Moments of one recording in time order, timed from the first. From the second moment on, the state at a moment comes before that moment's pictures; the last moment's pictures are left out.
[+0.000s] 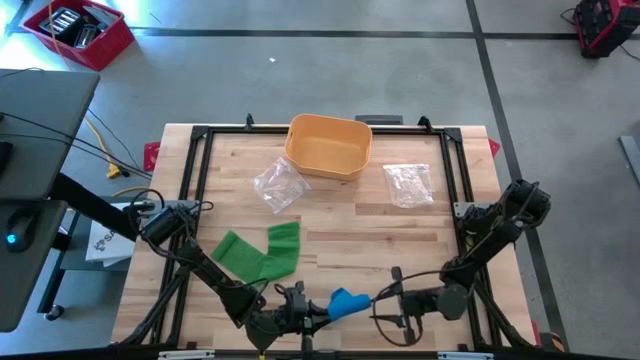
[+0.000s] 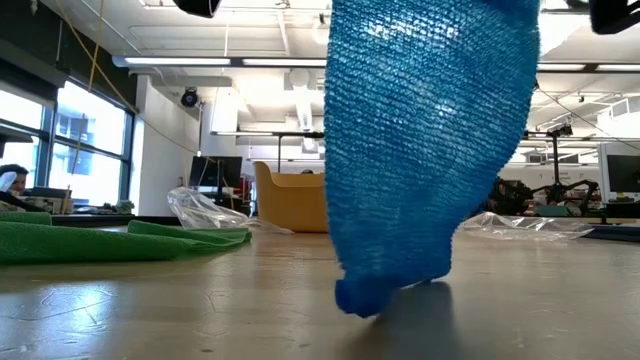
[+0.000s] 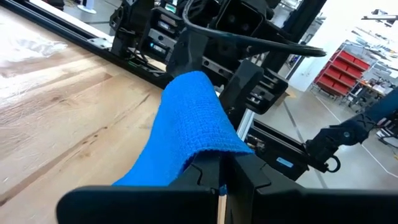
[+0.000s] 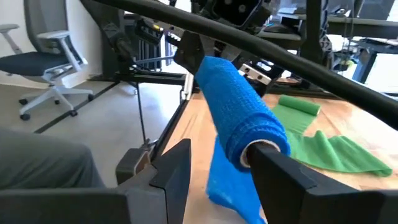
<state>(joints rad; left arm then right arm) -0.76 2.05 1.25 0.63 -0.88 -0.60 0.92 1.69 0.64 0.90 0.76 0.08</state>
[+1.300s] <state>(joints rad) -0.82 1.91 1.24 0.29 -1.05 -0.56 0.85 1.56 0.64 0.82 0.64 0.09</state>
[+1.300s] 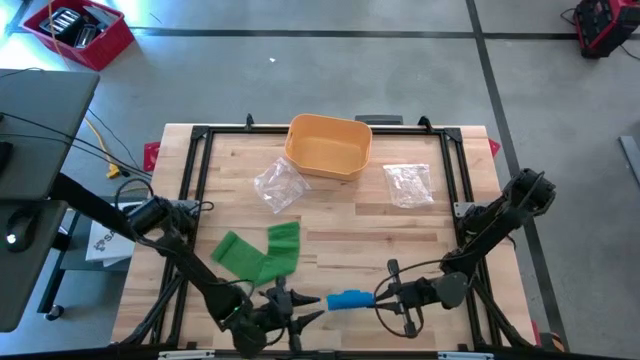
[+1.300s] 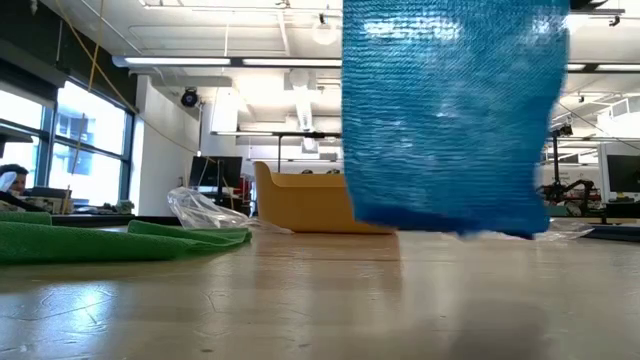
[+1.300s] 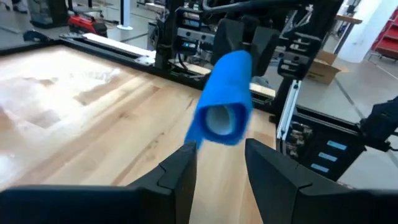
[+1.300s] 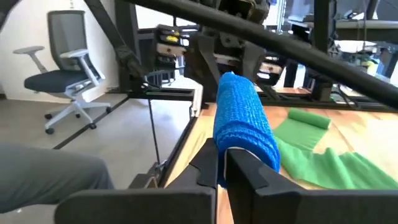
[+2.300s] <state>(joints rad) -0.72 1.97 1.38 0.67 -0.86 0.02 0.74 1.38 0.37 1.22 0.02 0.03</state>
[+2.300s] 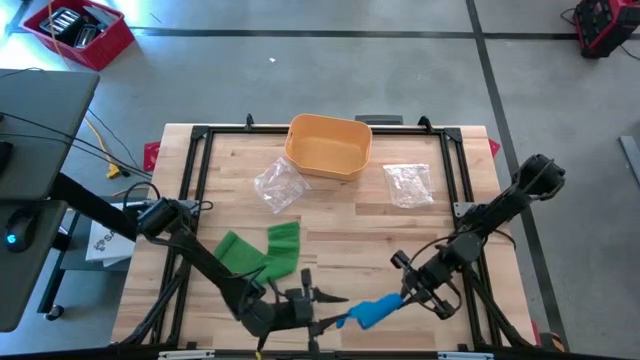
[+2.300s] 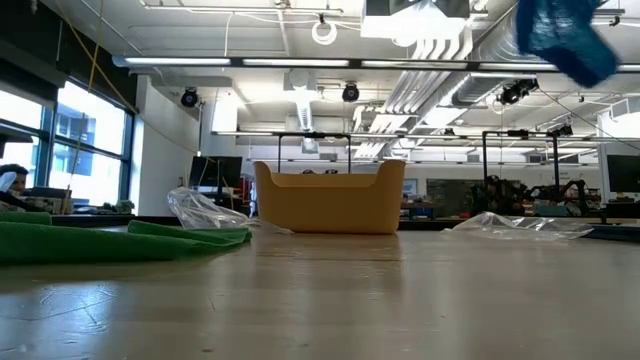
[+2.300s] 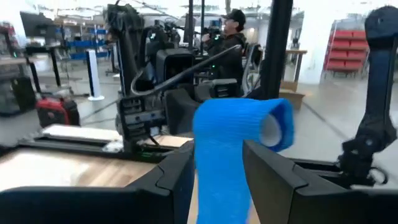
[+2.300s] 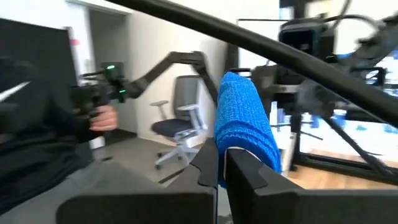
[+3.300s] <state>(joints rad) -0.75 2.18 1.82 0.41 -0.78 0.19 0.74 1.38 0.37 1.31 -0.17 0.05</state>
